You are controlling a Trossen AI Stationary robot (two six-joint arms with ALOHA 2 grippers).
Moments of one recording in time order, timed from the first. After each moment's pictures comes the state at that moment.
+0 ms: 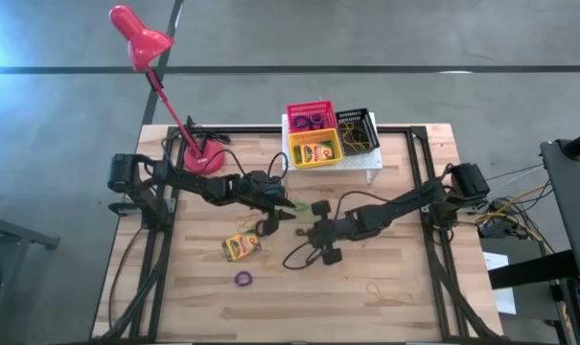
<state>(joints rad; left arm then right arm) 0.13 1.70 0.73 0.42 0.26 -0.11 0.22 1.75 0.93 -0.09 0.25 -0.15</state>
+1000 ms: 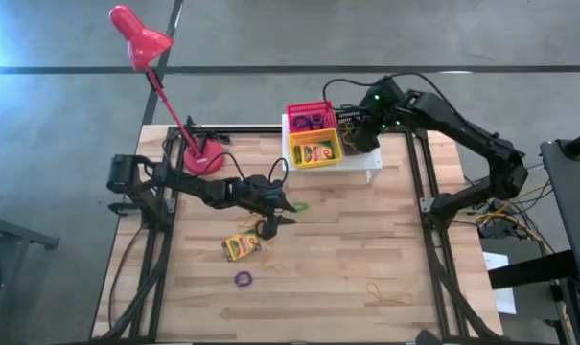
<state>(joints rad) 0.09 1.70 0.73 0.44 0.26 -0.05 -0.67 1.39 1.41 -1.00 0.11 -0.01</state>
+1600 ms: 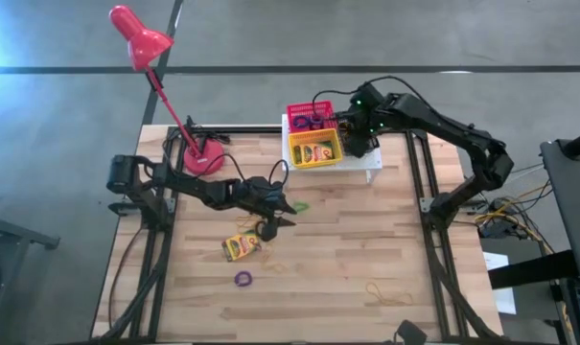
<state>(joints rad) 0.08 1.70 0.73 0.44 0.26 -0.06 -0.68 1.53 1.39 -0.98 0.10 -0.09</state>
